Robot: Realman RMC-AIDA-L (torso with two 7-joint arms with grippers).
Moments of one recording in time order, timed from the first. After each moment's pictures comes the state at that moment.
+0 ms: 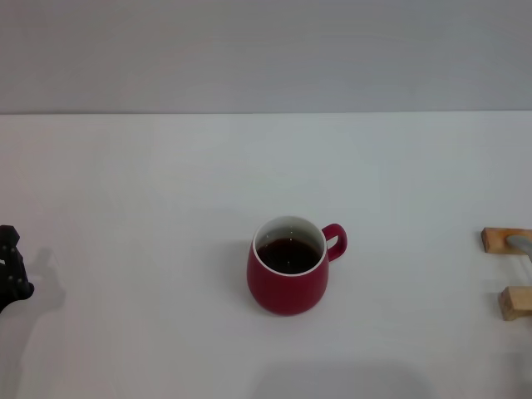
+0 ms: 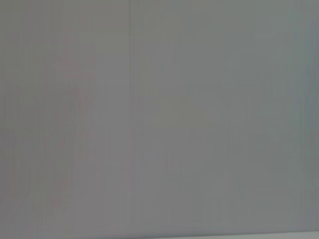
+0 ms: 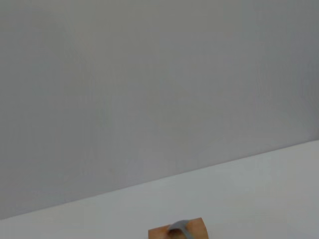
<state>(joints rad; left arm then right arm) -0.16 -2.06 -0.67 -0.16 2.24 1.35 -0.15 0.03 2.08 -0.19 0.45 -1.29 -1.53 0.03</state>
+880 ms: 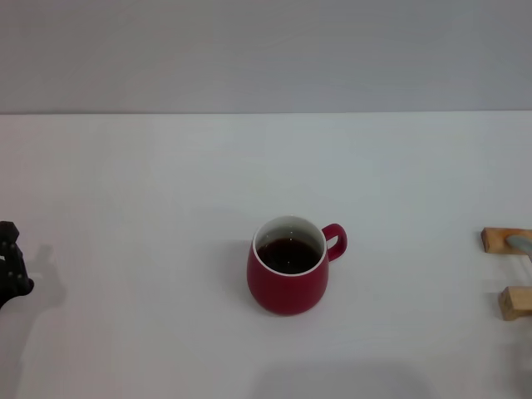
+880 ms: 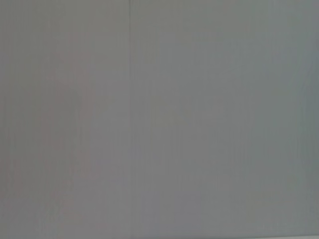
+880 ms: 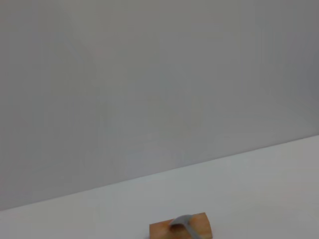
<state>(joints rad) -0.17 -2.06 -0.68 -0.16 2.24 1.35 -0.15 0.06 2.08 -0.17 0.44 -1.29 -1.48 0.03</state>
